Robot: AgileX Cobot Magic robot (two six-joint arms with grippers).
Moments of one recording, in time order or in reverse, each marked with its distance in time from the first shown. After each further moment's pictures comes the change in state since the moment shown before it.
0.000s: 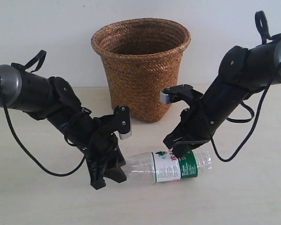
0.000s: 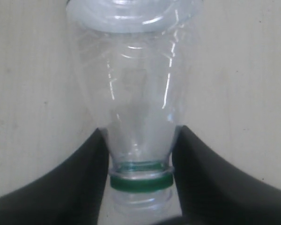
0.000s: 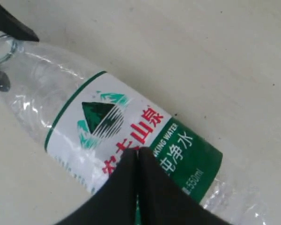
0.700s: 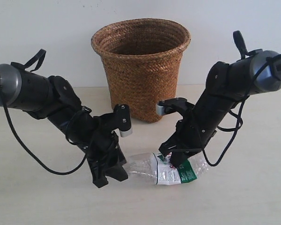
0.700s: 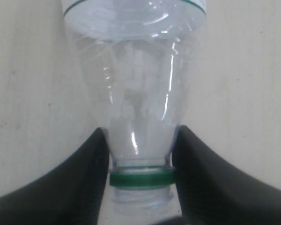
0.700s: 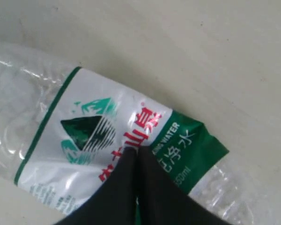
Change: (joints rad) left arm 0.000 0.000 -0.003 -0.010 0.000 -0.029; right arm 0.005 0.161 -0.073 -0.049 0.022 0.069
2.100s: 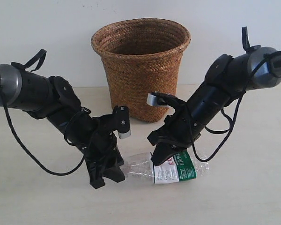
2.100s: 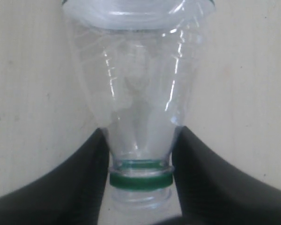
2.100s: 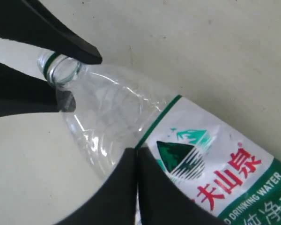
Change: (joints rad) left arm -0.002 0.000 -0.002 0.028 0.002 -0.005; right arm -0.003 0.001 -0.063 0.315 0.176 -0.186
